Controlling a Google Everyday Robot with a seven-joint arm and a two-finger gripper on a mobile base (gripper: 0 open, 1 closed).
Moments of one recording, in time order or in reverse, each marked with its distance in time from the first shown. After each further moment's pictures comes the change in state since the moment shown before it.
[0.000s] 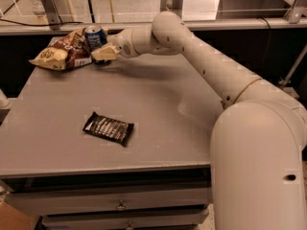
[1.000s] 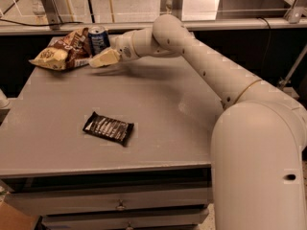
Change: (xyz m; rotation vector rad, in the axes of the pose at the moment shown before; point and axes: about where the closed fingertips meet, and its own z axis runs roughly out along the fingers) arm 0.010 0.001 -0.001 -0.007 0.008 0.036
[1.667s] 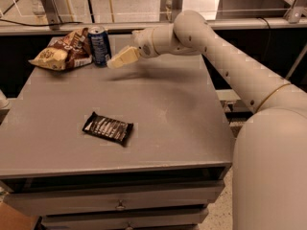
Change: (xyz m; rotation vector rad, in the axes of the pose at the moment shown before) arm 0.006 -0.013 -0.055 0.040 0.012 -0.032
